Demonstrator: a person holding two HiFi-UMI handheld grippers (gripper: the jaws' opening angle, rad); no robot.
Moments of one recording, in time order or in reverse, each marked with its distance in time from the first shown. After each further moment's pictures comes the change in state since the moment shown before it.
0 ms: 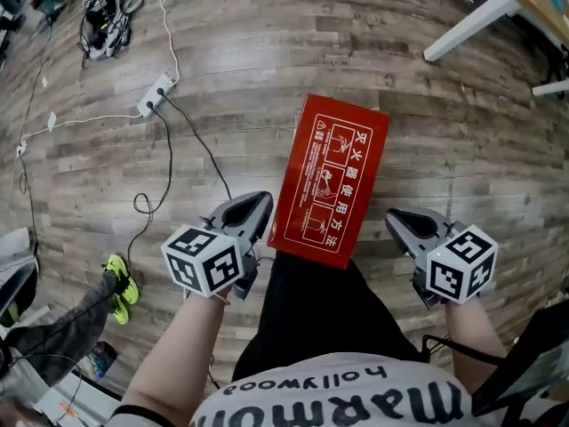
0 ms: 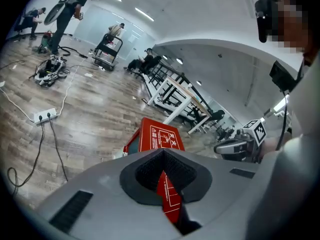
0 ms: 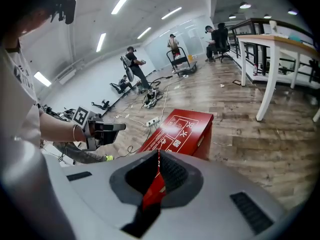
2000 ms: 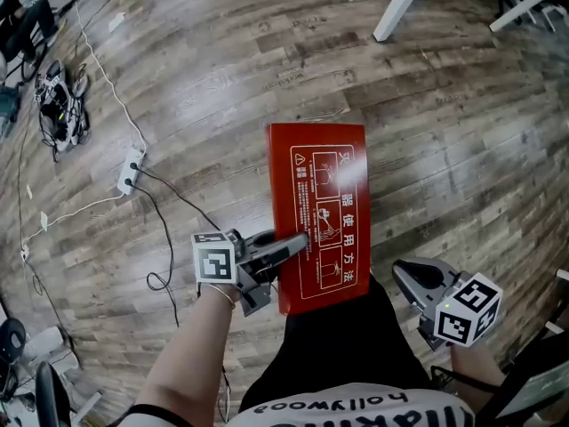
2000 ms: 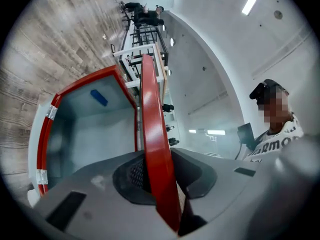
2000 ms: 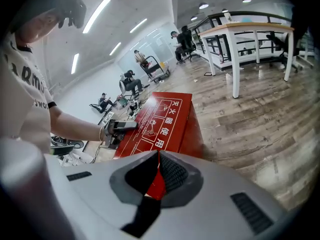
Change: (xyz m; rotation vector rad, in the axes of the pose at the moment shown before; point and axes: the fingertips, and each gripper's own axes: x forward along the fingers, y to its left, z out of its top) left arm 0.081 -0.027 -0.030 -0.350 0.332 -0.780; right arm 0.000 0.017 -0.064 0.296 -0.124 -0.119
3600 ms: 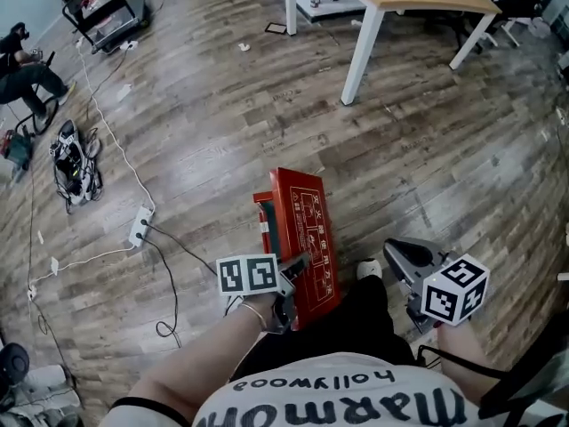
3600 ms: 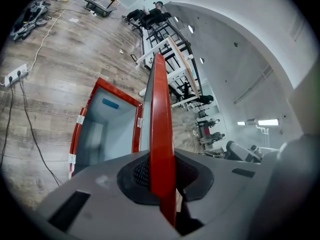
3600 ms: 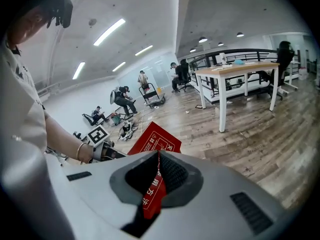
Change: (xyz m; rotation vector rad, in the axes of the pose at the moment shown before) left arm 0.048 -0.063 -0.015 0.010 0.040 0.562; right arm -0.116 0.014 0.095 -0.085 -0.287 -0.148
